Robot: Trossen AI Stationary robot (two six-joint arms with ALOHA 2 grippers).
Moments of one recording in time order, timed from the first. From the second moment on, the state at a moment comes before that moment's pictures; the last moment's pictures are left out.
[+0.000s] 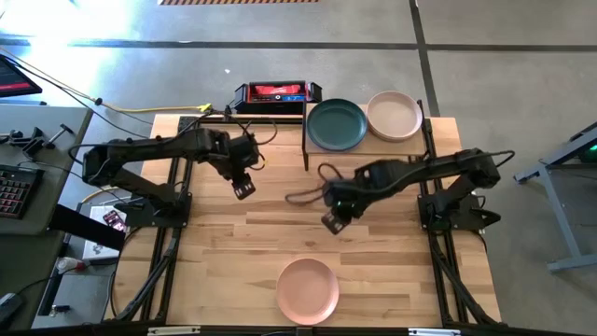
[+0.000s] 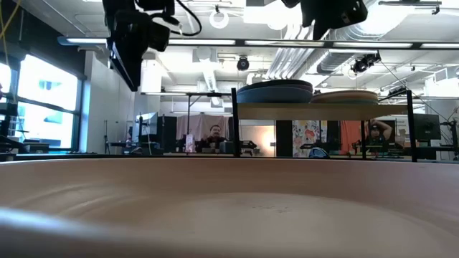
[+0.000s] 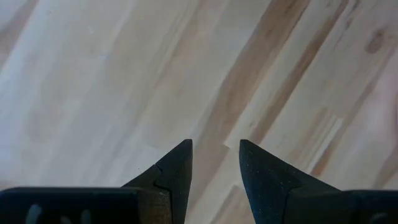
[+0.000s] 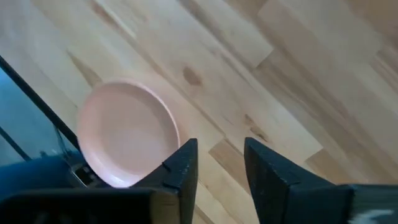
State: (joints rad) left arm 0.23 1.34 1.15 -1.10 0.02 -0.31; right arm 0.18 1.65 1.61 -1.19 -0.07 1.01
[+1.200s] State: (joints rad) left arm -0.22 1.34 1.15 -1.09 0.02 -0.82; right arm 0.39 1.80 1.61 -1.09 0.08 1.08
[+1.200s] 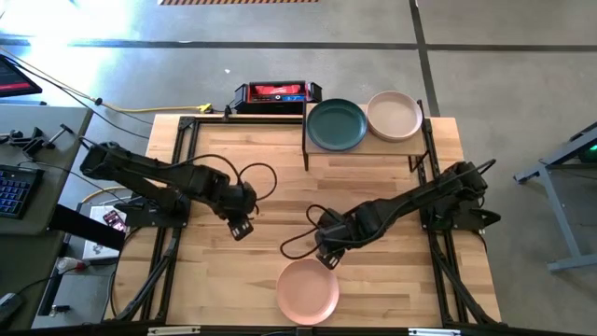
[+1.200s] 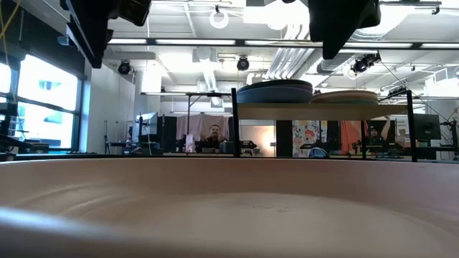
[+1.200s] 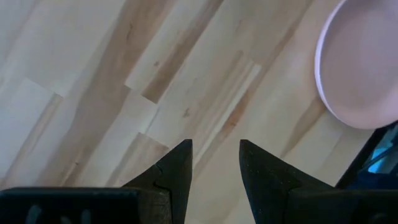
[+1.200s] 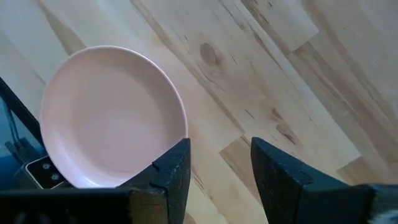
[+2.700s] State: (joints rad) left arm -0.34 1.34 1.15 -0.97 -0.03 -0.86; right arm 0.44 1.93 1.61 -0.97 0.10 1.12
